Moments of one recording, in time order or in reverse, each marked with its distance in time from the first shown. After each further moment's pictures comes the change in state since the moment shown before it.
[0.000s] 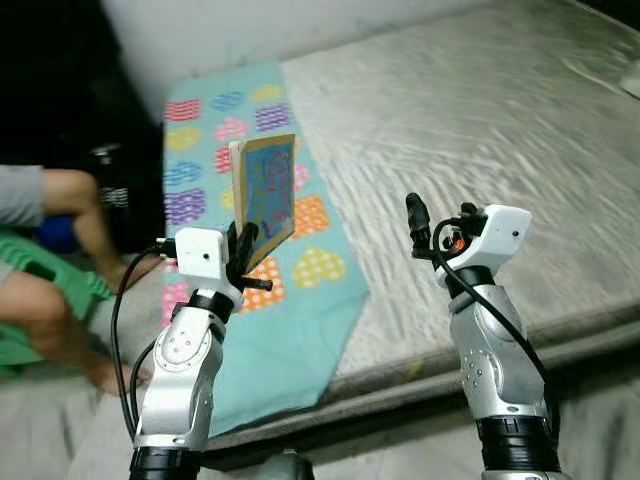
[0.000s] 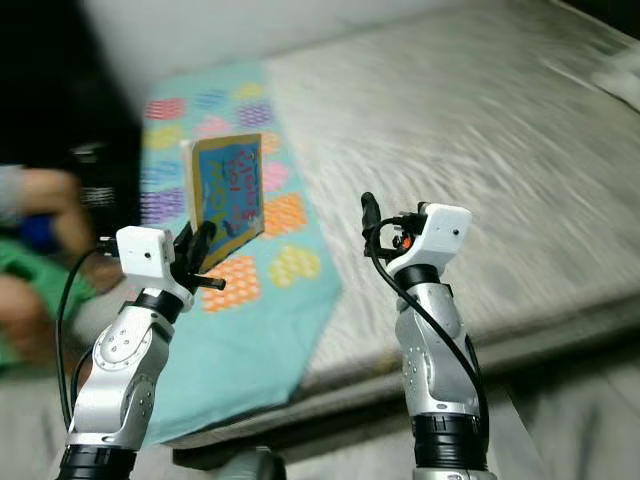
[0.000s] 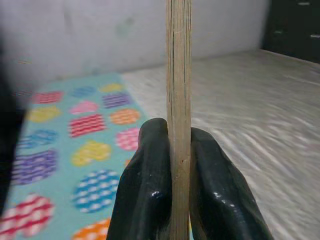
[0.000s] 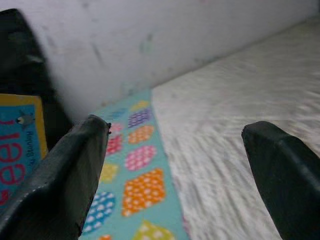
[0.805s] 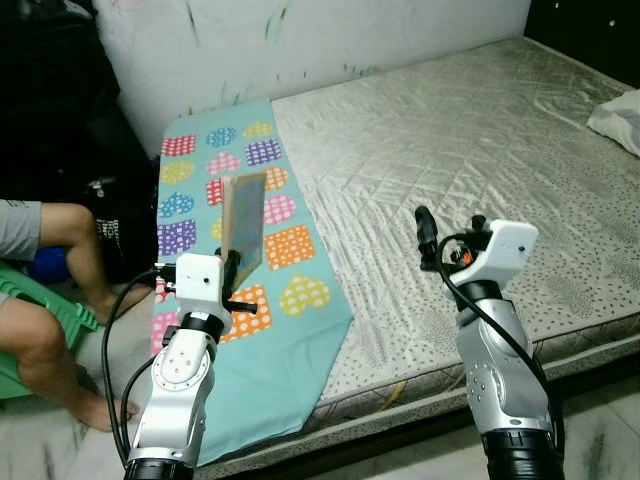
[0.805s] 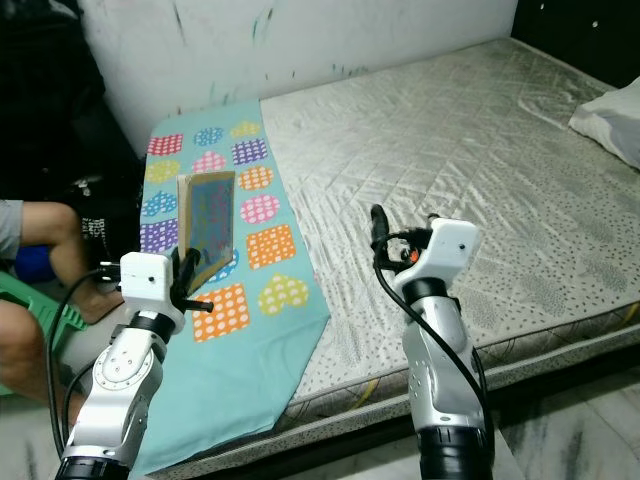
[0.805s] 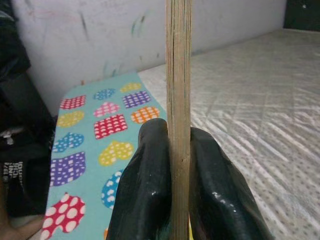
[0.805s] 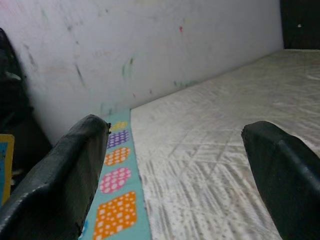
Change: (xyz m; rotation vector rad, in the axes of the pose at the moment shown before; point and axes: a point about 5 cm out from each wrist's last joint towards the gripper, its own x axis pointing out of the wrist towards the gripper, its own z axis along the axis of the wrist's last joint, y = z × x) left arm -0.015 0.013 -0.035 0.127 0.112 0.089; right arm -0.014 -0.016 -0.012 -0.062 0.005 -0.049
